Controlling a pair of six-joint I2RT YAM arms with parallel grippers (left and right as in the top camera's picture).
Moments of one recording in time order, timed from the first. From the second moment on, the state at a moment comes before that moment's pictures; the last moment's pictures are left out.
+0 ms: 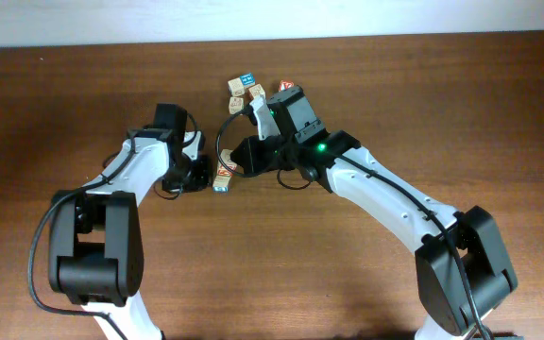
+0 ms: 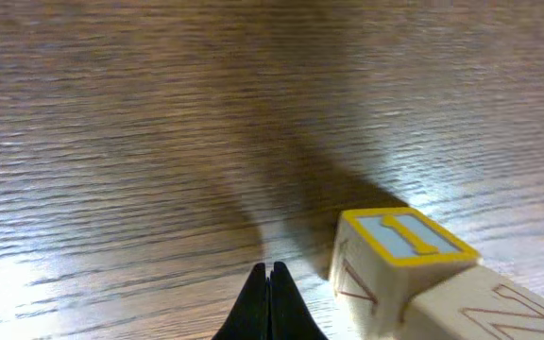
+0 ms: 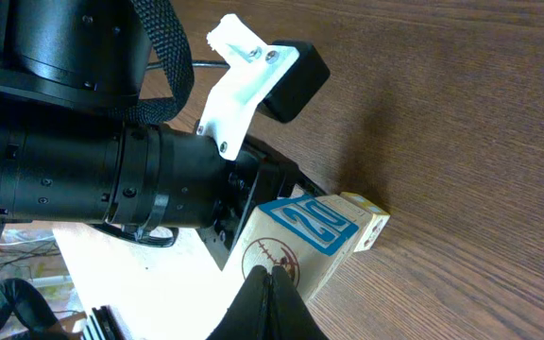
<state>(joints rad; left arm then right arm) -0.10 1.96 1.26 -0.74 0.21 -0.14 0.58 1.86 1.37 -0.32 -0.52 0.48</state>
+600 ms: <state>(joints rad) -0.01 1.96 1.26 -0.73 0.17 -0.24 0.64 1.86 1.38 -0.28 -0.43 0.47</state>
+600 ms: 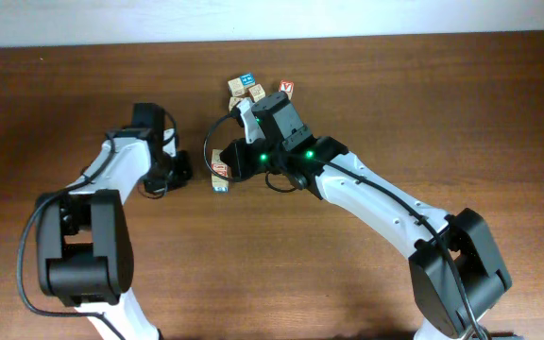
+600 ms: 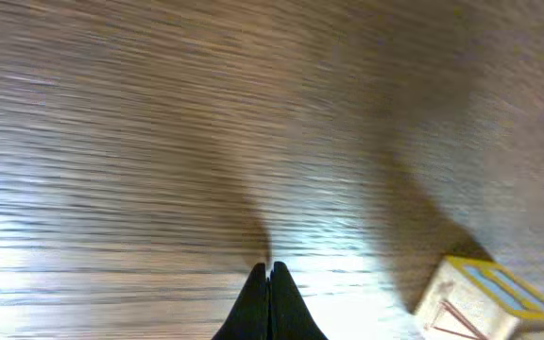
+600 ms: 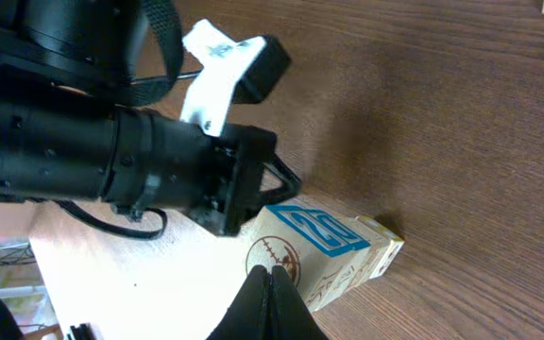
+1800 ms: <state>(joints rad) 0.01 1.96 1.26 -0.72 0.17 -0.25 0.70 1.87 1.42 -0.29 -0.33 0.34</state>
